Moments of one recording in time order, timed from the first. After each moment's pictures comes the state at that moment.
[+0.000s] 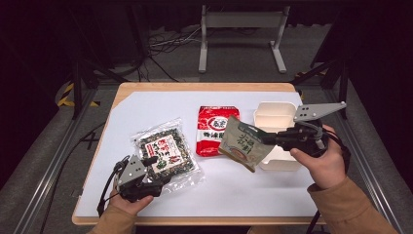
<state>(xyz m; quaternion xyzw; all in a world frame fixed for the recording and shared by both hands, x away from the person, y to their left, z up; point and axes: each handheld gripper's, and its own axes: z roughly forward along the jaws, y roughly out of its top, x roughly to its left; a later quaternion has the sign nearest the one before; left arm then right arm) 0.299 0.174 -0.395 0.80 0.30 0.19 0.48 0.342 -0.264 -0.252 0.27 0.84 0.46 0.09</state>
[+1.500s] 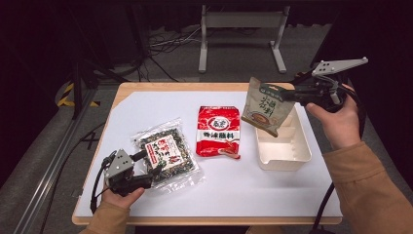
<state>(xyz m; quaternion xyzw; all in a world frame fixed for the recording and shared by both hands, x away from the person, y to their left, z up) 0.312 0.201 -0.396 0.77 0.34 0.20 0.49 0.418 -0.309 -0.208 0.31 0.82 0.44 0.19</state>
